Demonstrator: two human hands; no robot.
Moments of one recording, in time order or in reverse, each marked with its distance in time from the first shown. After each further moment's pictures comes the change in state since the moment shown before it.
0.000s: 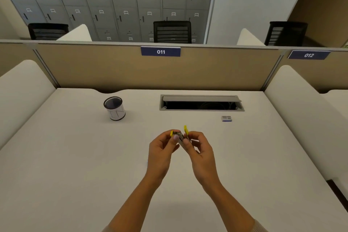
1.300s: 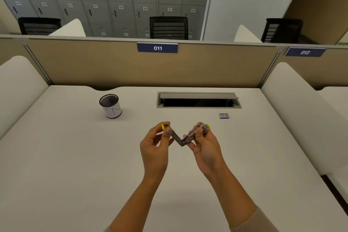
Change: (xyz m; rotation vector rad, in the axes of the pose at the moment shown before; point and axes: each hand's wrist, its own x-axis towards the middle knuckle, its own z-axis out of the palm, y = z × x) left_hand -0.002 0.013 0.006 -0.040 0.260 0.082; right_hand 0.030 -0.011 -0.007 0.503 0.077 0.381
